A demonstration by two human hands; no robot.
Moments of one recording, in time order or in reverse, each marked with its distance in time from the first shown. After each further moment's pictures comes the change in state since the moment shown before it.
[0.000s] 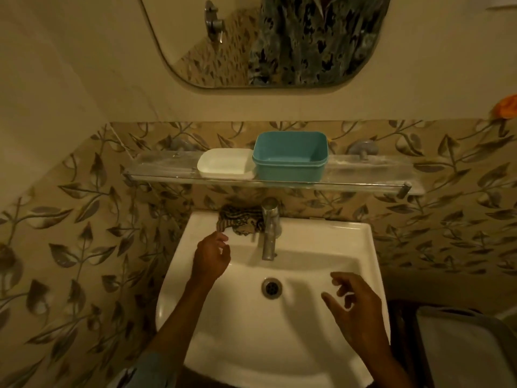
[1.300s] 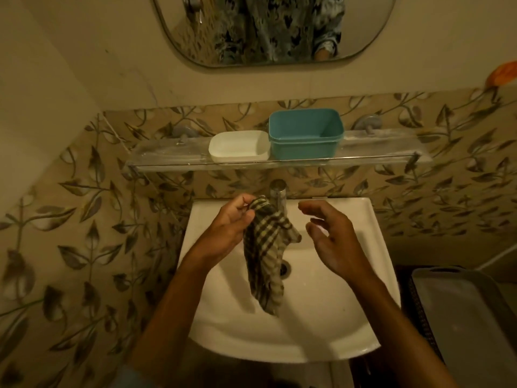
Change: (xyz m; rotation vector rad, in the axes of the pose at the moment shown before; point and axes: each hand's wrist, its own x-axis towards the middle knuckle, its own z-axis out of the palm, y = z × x) left_hand -0.010 0.056 -0.081 -1.054 -0.753 0.175; right_hand 0.034 -0.121 0.039 0.158 -0.159 -0.094
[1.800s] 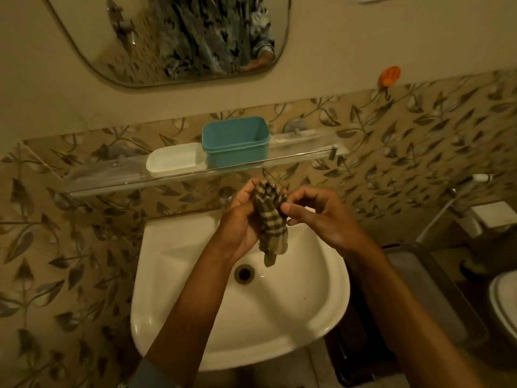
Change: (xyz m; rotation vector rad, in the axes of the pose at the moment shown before) left_hand 0.039 0.012 0.130 -0.386 -0.080 -0.001; right_hand -0.016 -0.025 -0.089 0.214 -0.063 -0.064
